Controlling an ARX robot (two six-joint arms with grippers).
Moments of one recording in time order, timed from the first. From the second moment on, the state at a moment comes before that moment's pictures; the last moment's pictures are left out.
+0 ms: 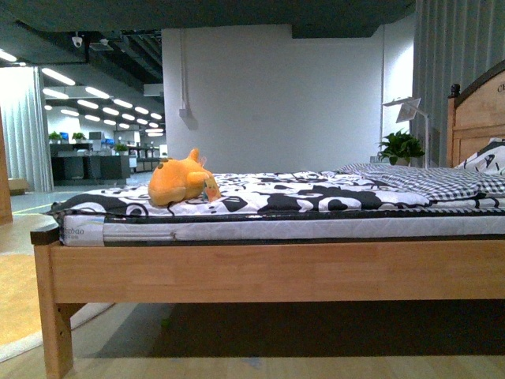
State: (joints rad) left arm 0.00 0.00 0.01 0.00 0.00 -0.01; right arm 0.00 0.00 0.01 0.00 0.00 -0.01
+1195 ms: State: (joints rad) left arm 0.00 0.00 0.01 0.00 0.00 -0.01; right arm 0.00 0.00 0.01 0.00 0.00 -0.01
